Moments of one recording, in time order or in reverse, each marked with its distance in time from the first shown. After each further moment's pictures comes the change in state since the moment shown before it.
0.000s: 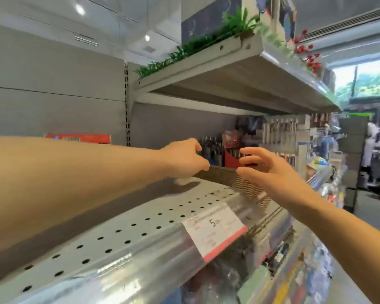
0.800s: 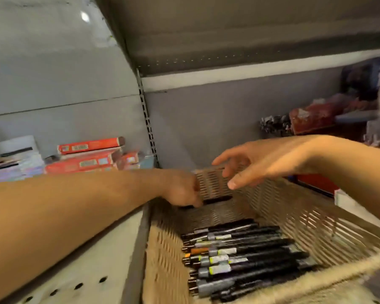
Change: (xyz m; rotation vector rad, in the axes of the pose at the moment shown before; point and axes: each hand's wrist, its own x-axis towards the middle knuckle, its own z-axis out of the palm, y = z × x) left_hand 0.149 -0.031 0.089 0.573 -0.470 -0.397; right_hand 0.264 0.130 0.022 -0.170 -1.085 -0.360
